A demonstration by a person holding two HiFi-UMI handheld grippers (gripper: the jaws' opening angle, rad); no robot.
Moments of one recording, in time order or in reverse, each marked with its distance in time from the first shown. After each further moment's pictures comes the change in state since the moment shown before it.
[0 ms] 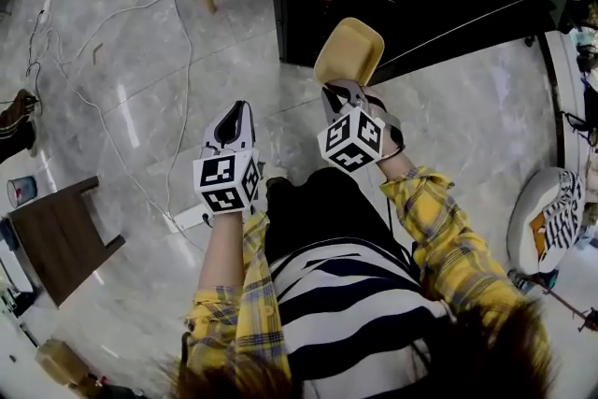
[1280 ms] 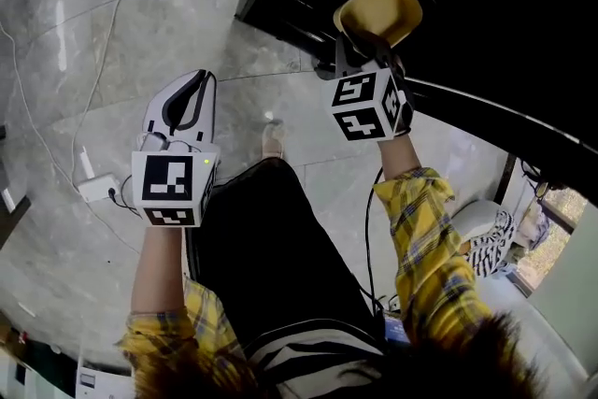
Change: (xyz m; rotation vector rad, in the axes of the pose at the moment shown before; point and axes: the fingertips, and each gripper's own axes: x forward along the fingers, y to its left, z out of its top) left arm 0.140 0.008 -0.085 0.029 0.084 -0.016; right arm 0.168 -0.112 -0.083 -0.016 0.130 -0.088
